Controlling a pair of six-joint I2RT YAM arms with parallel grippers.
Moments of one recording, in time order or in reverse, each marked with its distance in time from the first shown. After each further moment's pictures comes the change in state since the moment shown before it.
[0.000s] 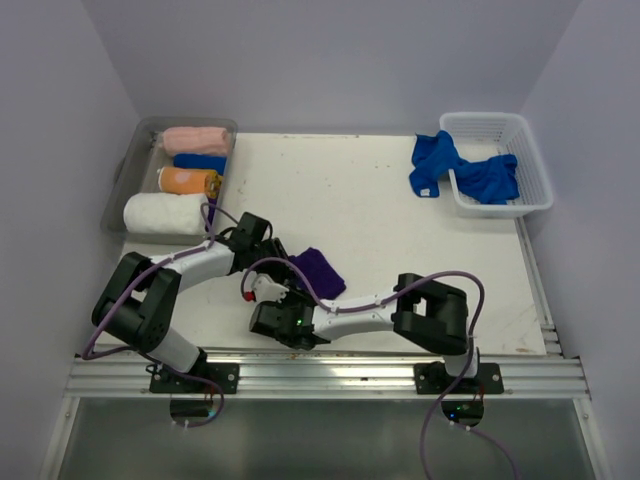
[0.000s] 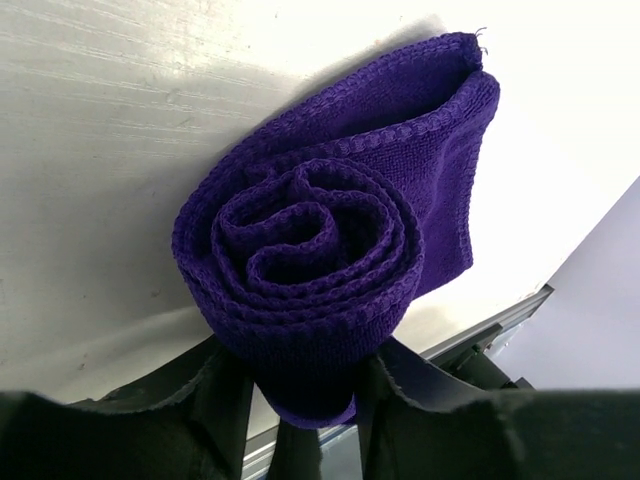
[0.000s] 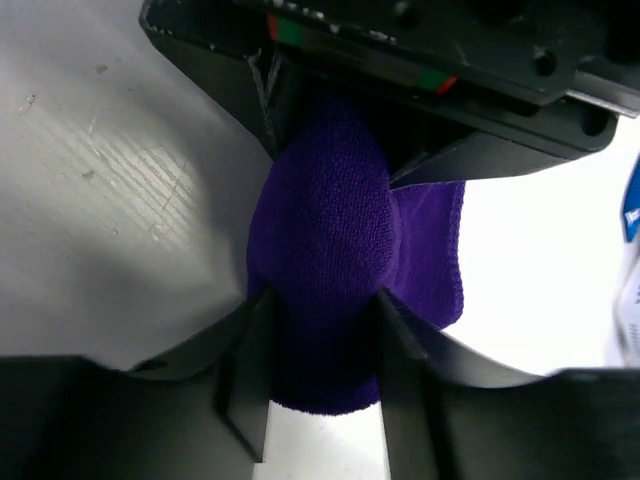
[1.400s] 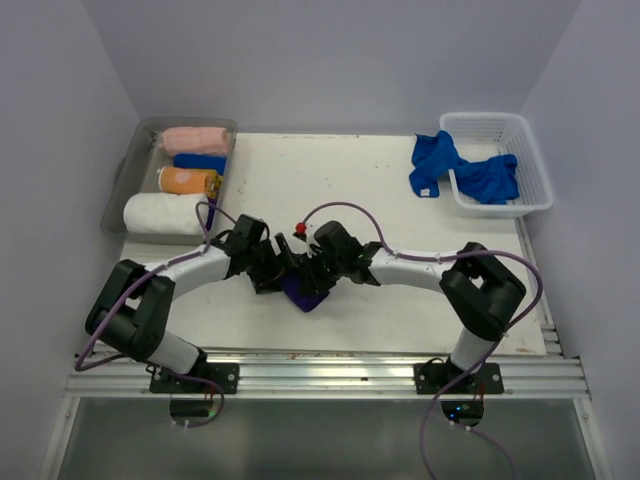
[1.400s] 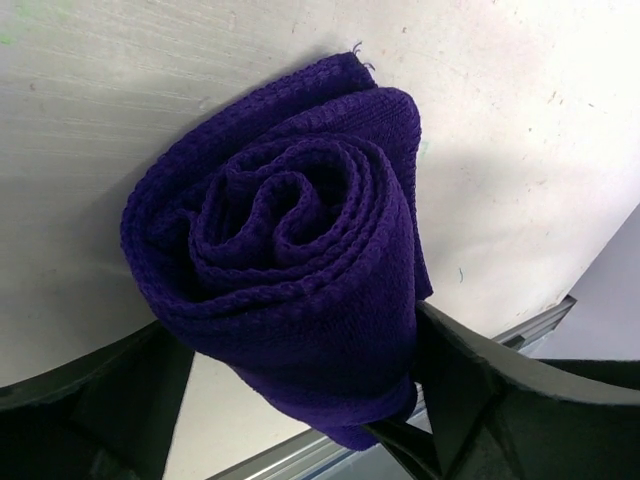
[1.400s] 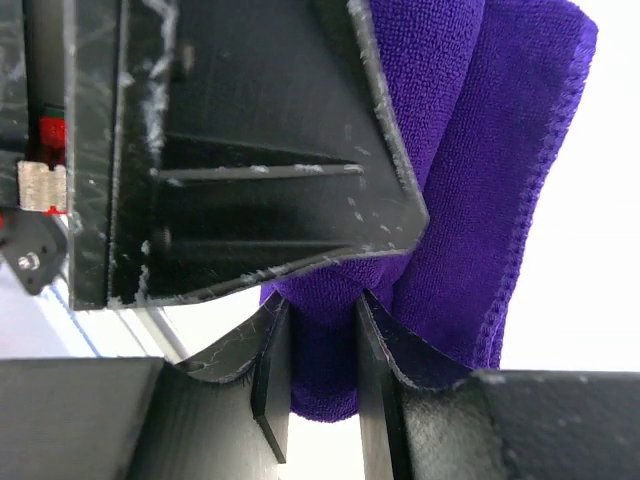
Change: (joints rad) left arm 0.002 -0.056 -0.034 0.005 -0.050 0.041; right arm -0.487 -0.236 -0.238 0.304 -1.147 0.216
